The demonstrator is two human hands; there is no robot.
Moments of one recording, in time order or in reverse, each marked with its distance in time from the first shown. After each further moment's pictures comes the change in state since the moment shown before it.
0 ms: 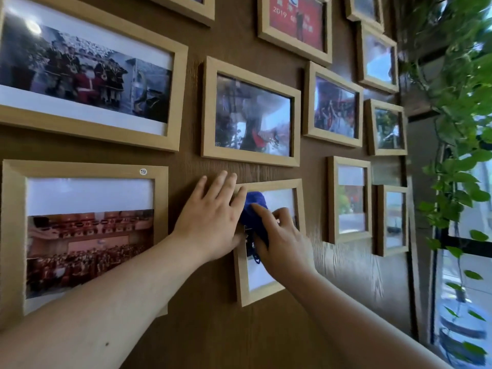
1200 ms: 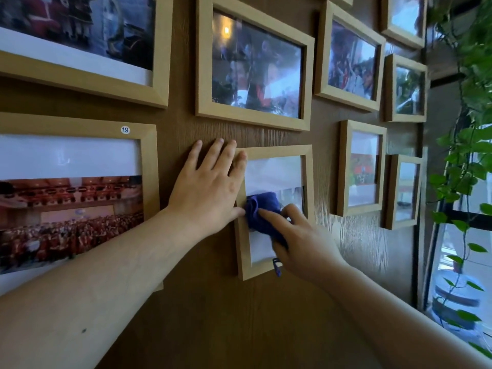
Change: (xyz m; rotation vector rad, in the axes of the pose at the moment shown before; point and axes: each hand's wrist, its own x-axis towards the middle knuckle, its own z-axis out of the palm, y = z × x) left_hand 0.002 0.002 0.021 0.051 0.046 -0.042; right_hand -0.032 0.042 0.016 -0.083 -0.205 -0.193
